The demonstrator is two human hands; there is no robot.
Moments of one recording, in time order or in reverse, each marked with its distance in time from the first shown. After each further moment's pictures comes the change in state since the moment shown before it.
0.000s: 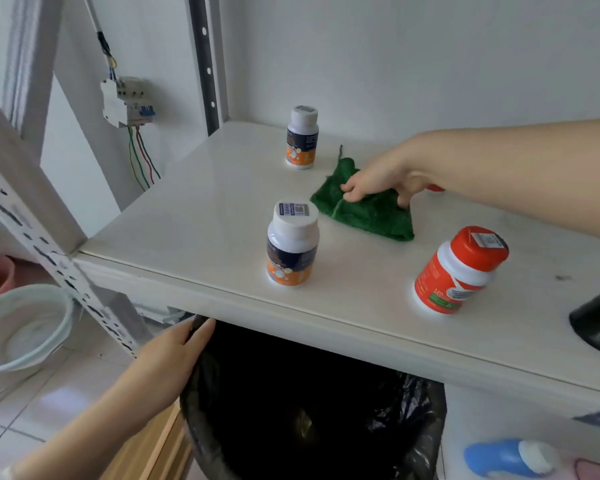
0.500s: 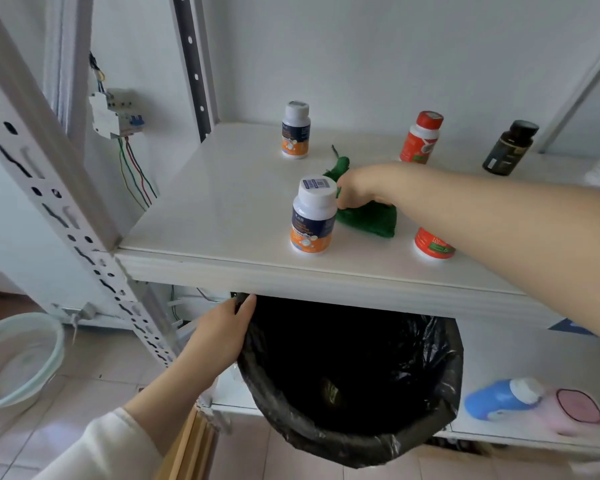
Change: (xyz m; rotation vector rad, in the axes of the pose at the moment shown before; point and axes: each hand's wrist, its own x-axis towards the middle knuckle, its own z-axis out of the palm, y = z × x) left_hand 0.004 0.005 0.003 0.085 -0.075 0.117; right_hand -0.022 -0.034 0.061 -0.367 0.260 0.118
